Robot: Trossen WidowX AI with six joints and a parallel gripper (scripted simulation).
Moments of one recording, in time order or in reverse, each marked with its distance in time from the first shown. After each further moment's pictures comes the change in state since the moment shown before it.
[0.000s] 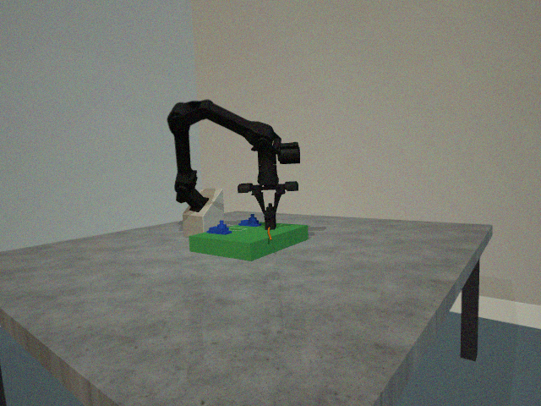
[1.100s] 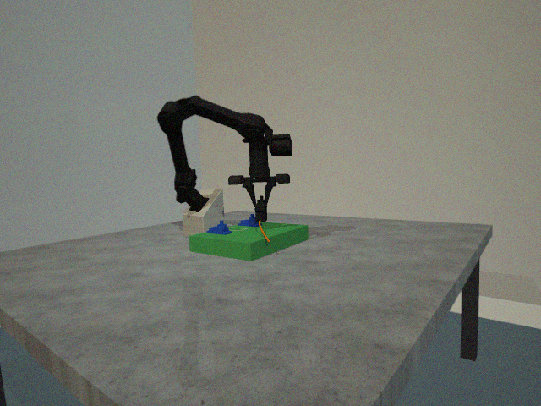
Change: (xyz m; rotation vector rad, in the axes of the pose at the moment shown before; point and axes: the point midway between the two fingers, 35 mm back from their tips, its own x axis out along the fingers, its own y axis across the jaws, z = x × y) arm -0.027 0.025 -0.014 -0.008 -0.002 0.010
